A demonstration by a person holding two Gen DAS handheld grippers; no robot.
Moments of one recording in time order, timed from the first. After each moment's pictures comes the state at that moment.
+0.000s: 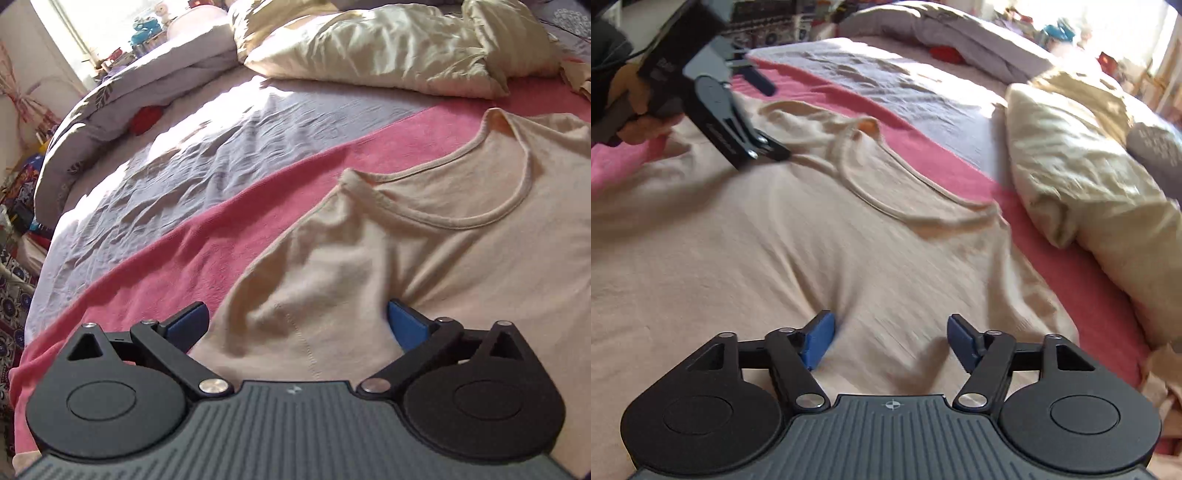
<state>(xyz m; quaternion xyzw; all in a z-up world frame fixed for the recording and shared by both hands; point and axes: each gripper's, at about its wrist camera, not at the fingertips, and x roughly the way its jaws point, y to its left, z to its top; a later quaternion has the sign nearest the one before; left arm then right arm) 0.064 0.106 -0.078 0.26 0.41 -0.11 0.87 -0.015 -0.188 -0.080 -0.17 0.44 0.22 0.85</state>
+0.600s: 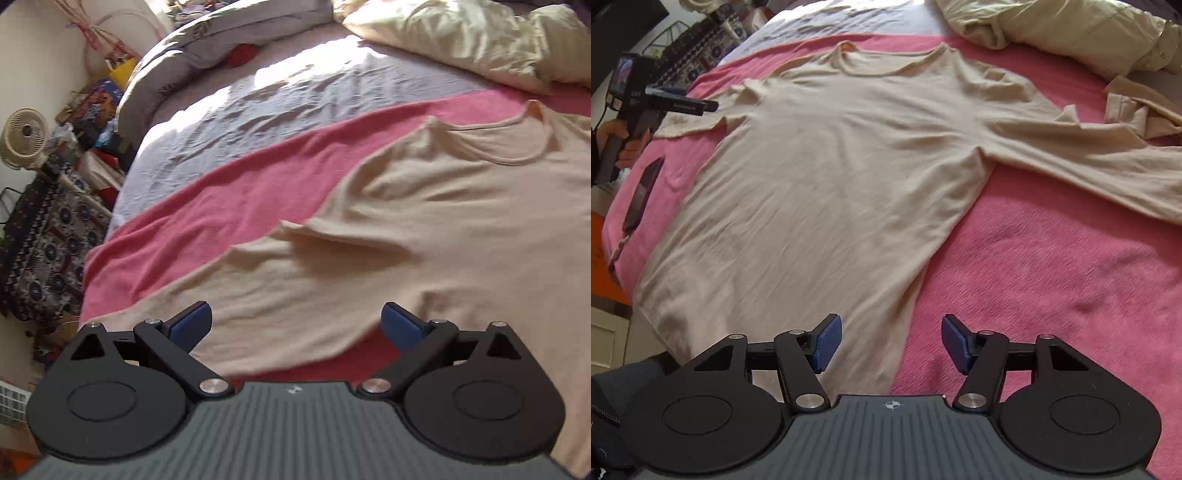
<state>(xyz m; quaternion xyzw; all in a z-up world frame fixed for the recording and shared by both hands) -0.049 0.145 -0.007 0.19 0.48 -0.04 0.86 -0.187 -0.230 -0.028 0.00 0.57 0.22 0.79</state>
